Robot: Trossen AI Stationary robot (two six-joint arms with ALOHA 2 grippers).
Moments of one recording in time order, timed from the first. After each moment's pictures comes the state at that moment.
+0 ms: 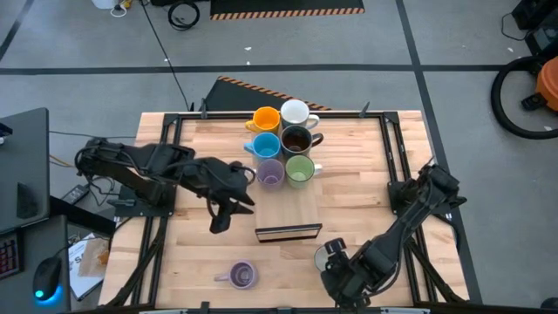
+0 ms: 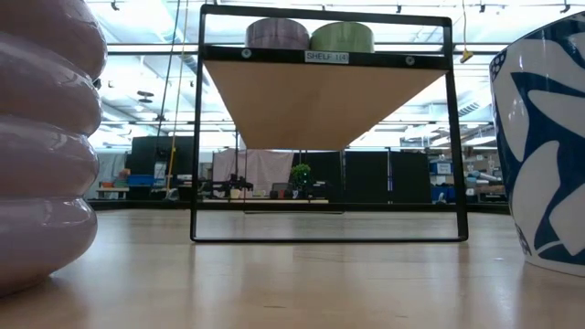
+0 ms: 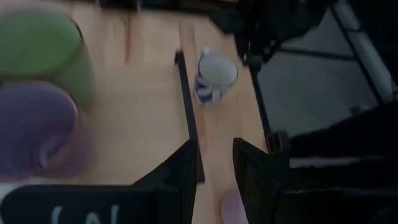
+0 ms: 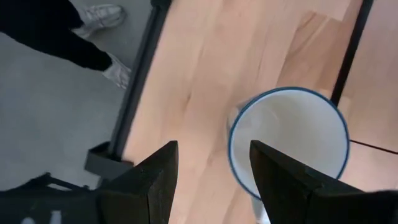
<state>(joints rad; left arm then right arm) -0.27 1.40 1.62 -0.89 0.02 -0.28 0.77 1.88 1.67 -1.10 0.08 0.45</state>
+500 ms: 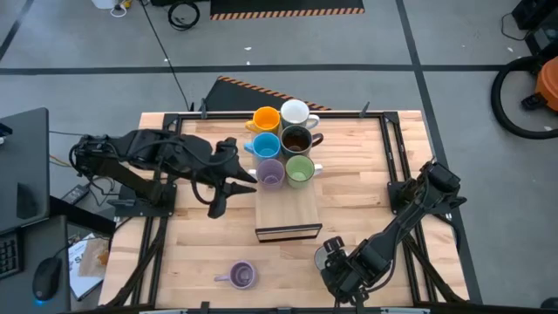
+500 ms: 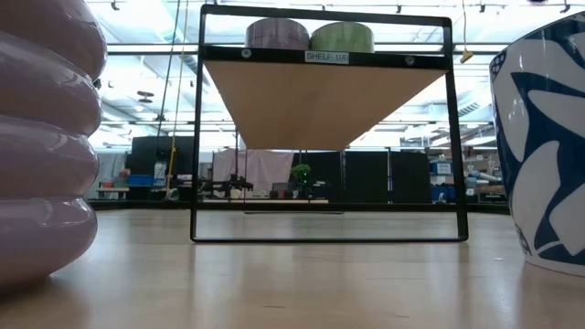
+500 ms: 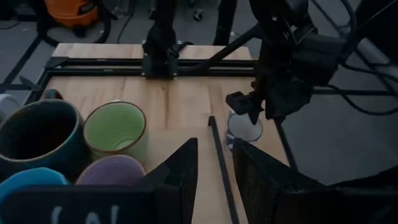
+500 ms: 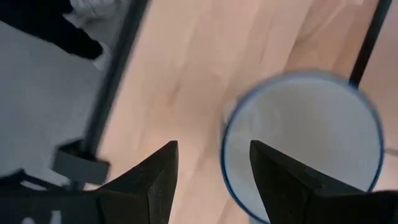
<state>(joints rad) -0.23 1.40 1.80 -0.90 -0.11 -0.15 0.76 1.86 1.50 -0.96 0.08 0.40</state>
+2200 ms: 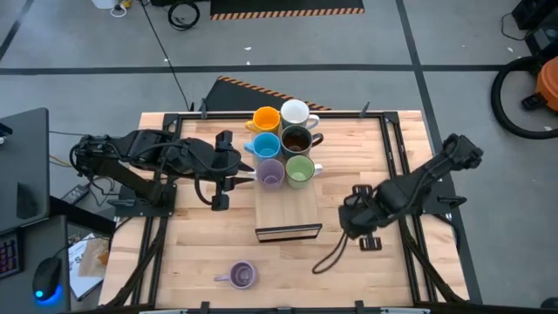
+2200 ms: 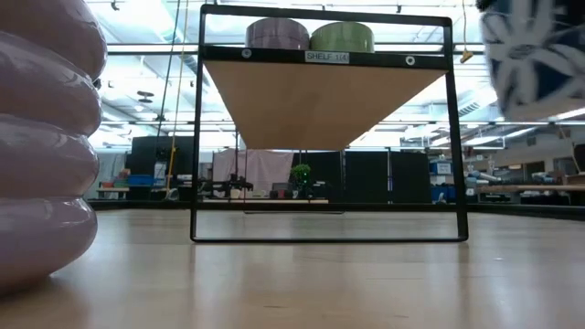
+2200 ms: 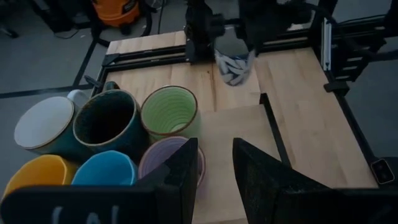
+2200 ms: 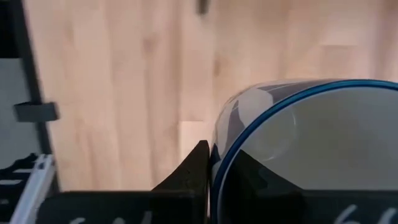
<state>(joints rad) -0.23 1.40 1.80 -0.98 -0.29 -0.01 0.54 1.48 1.39 -1.37 0.02 0.55</state>
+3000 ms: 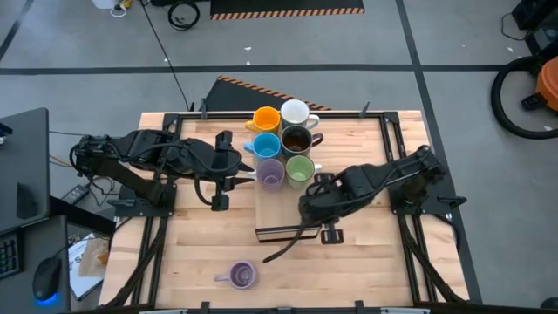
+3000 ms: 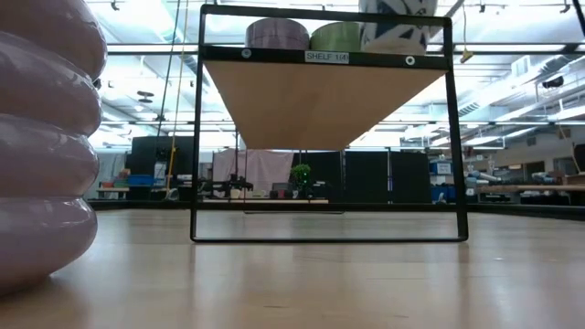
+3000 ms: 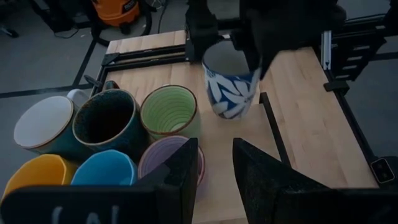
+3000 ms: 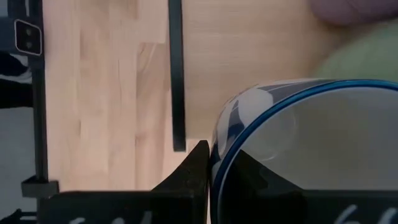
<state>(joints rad) -0.23 1.40 1.80 -0.98 -0.30 -0.02 0.38 1.85 2.07 -1.55 0.12 0.31</state>
